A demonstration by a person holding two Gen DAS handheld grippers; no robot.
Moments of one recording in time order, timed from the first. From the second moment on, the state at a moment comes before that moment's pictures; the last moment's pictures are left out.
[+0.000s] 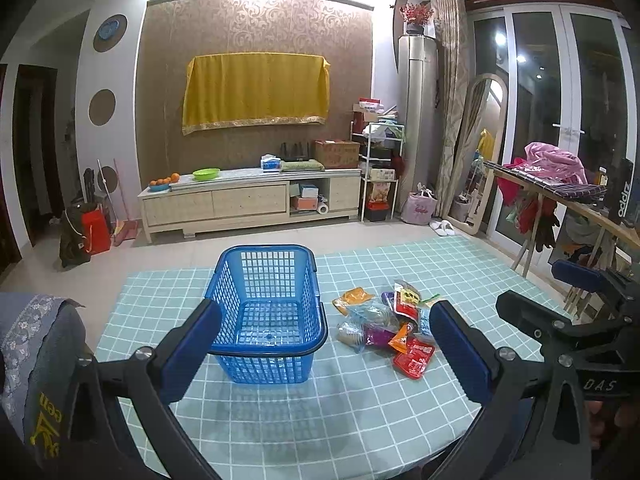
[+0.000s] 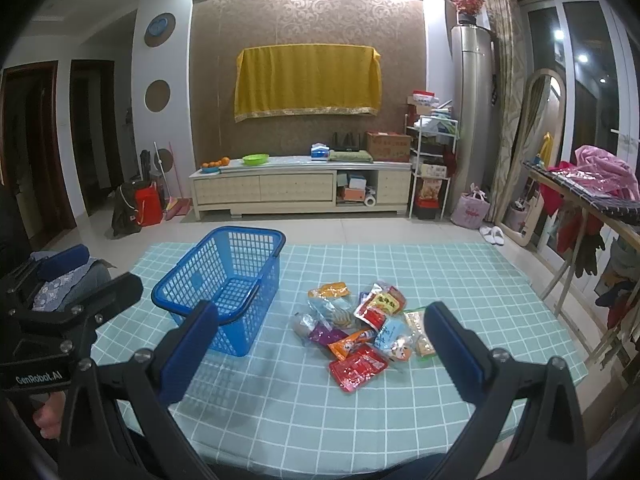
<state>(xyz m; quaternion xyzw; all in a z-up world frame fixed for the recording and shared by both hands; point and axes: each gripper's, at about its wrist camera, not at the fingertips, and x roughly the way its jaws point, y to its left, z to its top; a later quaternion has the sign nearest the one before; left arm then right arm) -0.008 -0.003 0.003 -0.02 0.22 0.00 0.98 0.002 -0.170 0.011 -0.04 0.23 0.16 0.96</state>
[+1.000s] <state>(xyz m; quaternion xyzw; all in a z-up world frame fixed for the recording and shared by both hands) -0.012 -0.005 0.001 -0.02 0.22 0.00 0.97 -0.003 -0.172 0.008 -0.03 0.24 0.16 0.96</state>
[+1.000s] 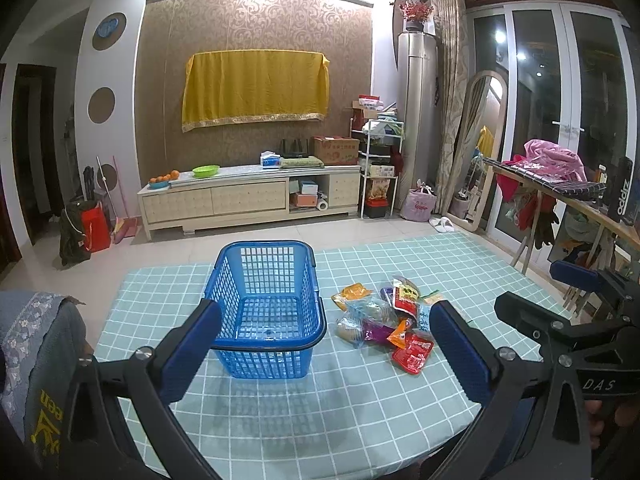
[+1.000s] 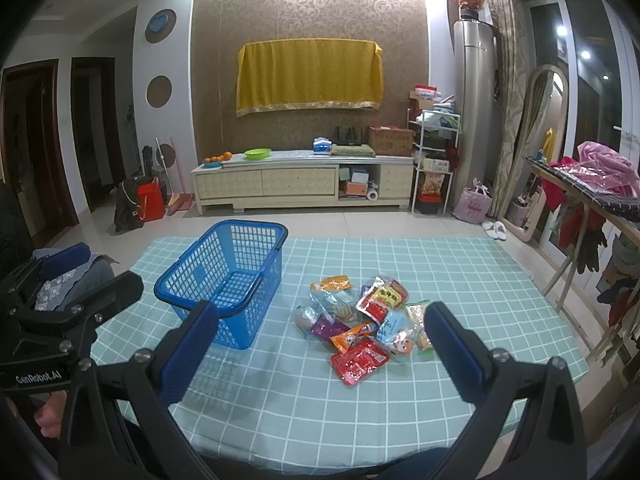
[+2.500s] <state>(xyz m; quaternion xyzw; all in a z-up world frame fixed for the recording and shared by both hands) -0.005 -0.008 0.005 -0.02 0.25 -0.01 0.97 0.006 -0.179 0.012 -0.04 0.25 0.18 0.95</state>
